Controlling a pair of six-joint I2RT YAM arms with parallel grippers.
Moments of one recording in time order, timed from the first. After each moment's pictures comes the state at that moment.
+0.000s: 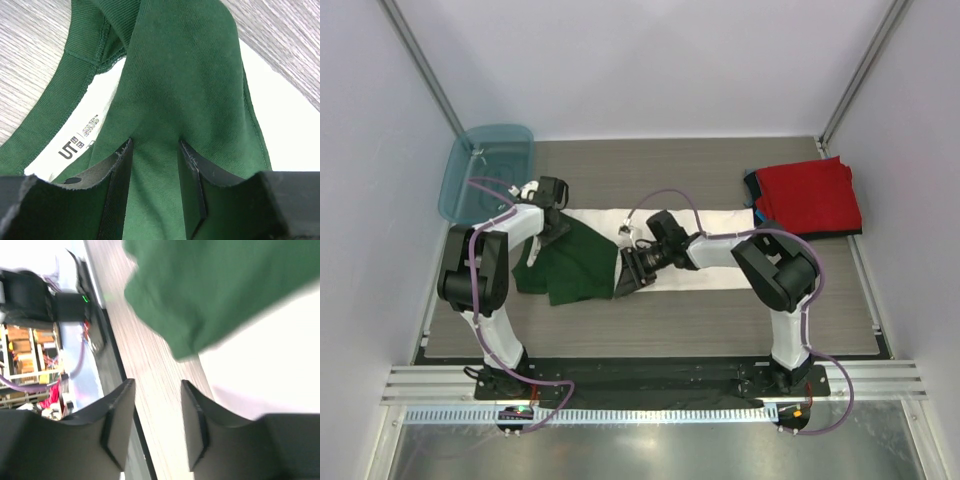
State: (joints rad) left arm -0.19 1.82 1.13 -0.41 -0.33 -0.77; right arm 0.71 1.98 1.08 0.12 -0.89 0.46
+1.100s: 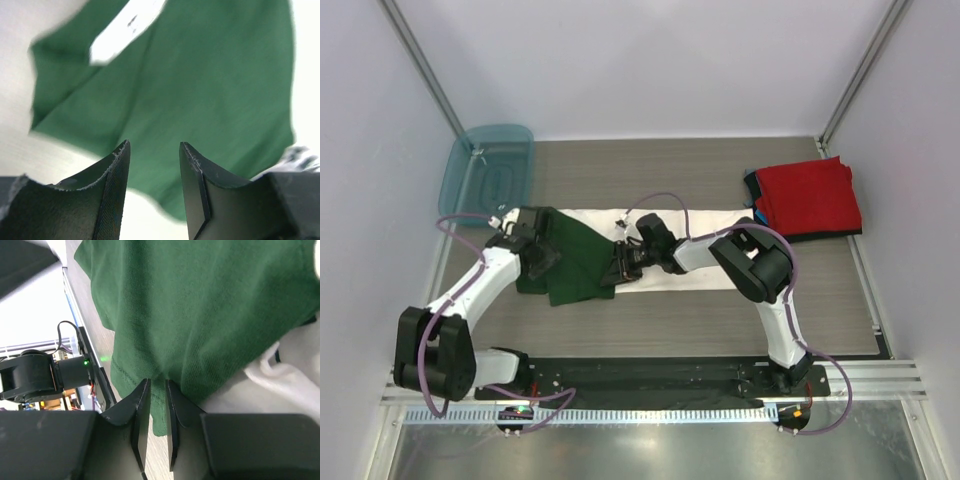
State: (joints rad) left arm -0.23 1.30 0.83 -0.59 -0.26 -0.87; right arm 0.75 2.13 1.11 0.36 -0.72 0.79
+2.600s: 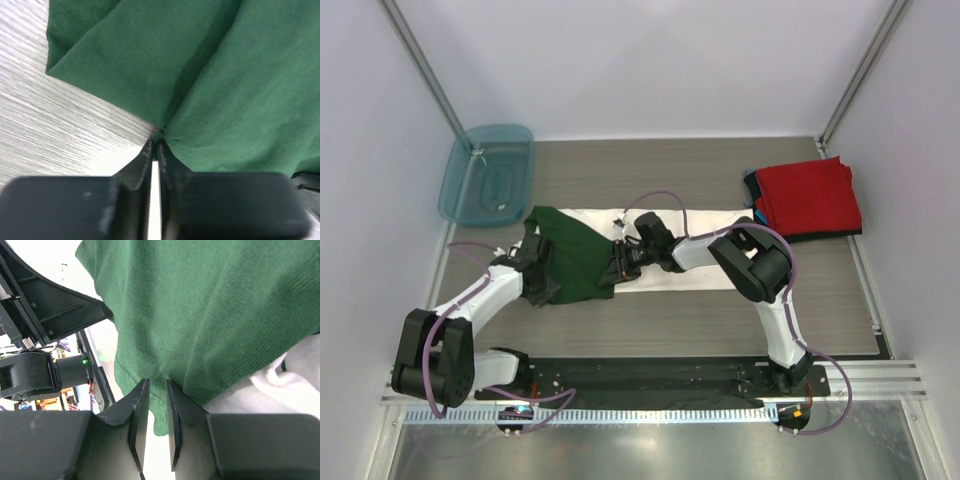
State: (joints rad) left arm -0.23 1.26 0.61 -0.62 -0.18 -0.89; right arm 0.75 2.13 1.14 0.34 -0.72 0.76
